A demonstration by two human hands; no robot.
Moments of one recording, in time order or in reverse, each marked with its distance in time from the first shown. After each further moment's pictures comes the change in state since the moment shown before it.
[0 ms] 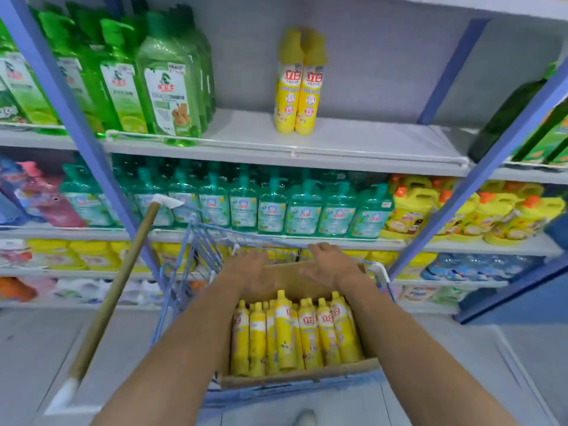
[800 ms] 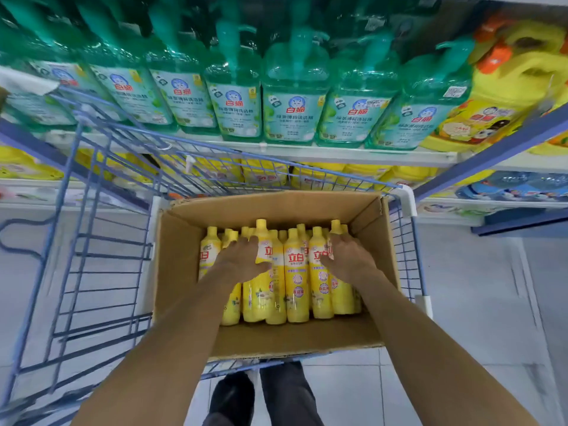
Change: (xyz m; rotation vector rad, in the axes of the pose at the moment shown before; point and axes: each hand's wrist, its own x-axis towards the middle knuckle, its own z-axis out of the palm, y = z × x) left_hand 0.137 0.036 0.213 -0.228 -0.404 -0.194; right_hand 0.089 0.152 0.220 0.138 -0.360 0.214
